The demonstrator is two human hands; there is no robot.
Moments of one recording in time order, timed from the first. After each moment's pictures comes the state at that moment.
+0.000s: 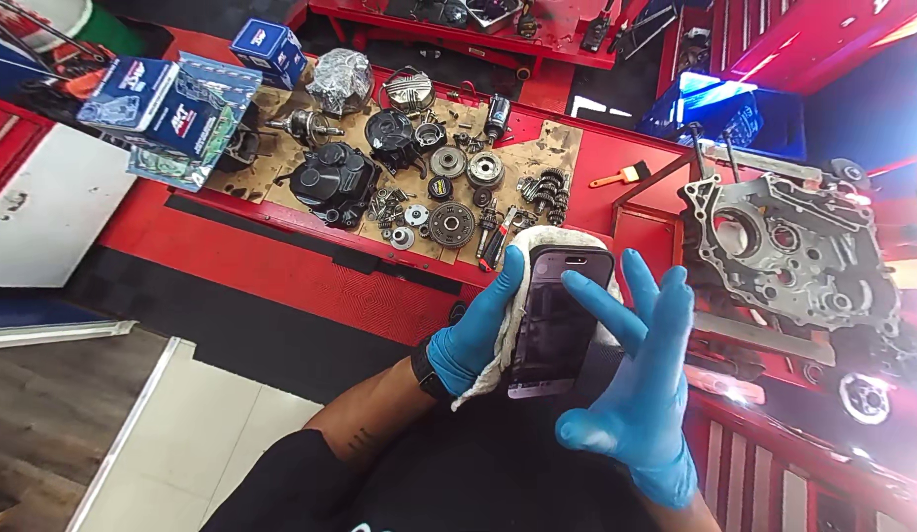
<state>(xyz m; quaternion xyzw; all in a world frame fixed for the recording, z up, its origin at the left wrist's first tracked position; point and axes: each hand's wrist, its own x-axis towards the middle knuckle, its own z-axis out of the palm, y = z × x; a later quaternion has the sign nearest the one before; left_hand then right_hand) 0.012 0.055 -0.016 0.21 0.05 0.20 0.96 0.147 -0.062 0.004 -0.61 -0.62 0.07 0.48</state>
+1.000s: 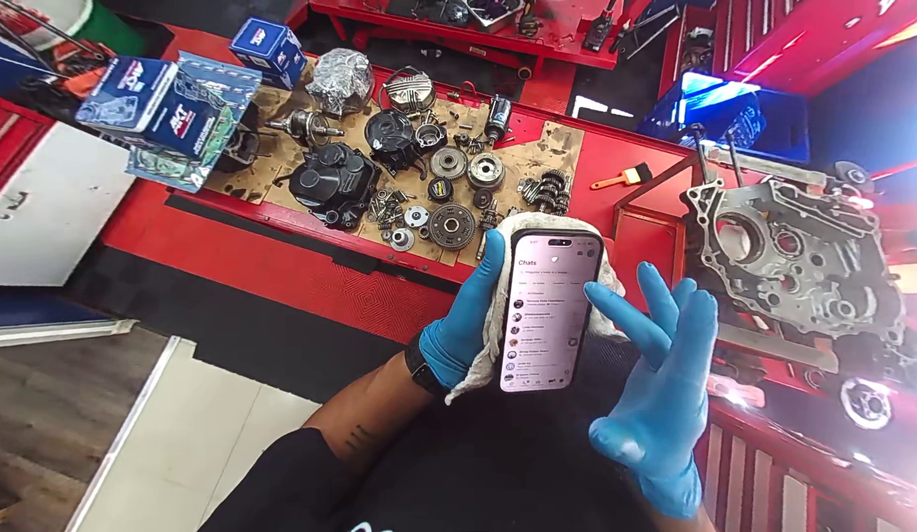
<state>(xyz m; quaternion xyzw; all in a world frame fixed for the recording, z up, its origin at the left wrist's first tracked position) 0.015 0.073 -0.014 0.20 0.02 0.26 0.95 0.157 -0.069 -0.005 -0.60 -0.60 0.08 0.52</state>
